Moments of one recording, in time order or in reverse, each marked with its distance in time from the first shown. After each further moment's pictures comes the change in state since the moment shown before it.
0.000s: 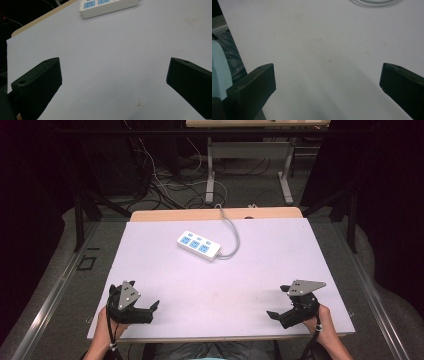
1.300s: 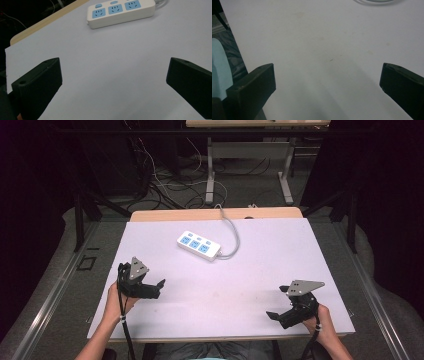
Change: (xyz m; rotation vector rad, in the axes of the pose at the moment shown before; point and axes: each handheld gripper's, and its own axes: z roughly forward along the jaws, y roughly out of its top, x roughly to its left) left arm 0.029 0.042 0.047 0.046 -0.005 -0.012; right arm 0.000 0.000 0.002 0.008 0.011 -0.005
